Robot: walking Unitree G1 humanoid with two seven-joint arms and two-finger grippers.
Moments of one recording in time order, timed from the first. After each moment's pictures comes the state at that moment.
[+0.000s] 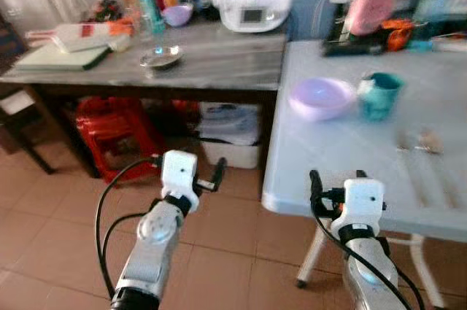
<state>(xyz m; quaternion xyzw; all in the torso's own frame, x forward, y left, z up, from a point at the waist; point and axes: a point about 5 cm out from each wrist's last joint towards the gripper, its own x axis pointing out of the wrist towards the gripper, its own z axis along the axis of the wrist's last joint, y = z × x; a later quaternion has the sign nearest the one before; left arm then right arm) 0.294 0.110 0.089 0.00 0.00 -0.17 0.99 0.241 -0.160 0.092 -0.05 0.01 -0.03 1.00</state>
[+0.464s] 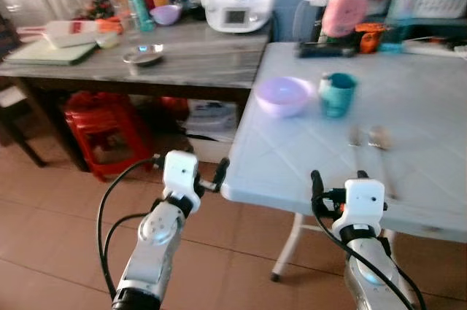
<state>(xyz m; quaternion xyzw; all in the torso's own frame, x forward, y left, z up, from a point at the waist) 0.292 0.108 0.091 -0.01 -0.01 -0.18 0.98 0.242 -0.161 0.091 -0.05 0.01 -0.03 1.00</state>
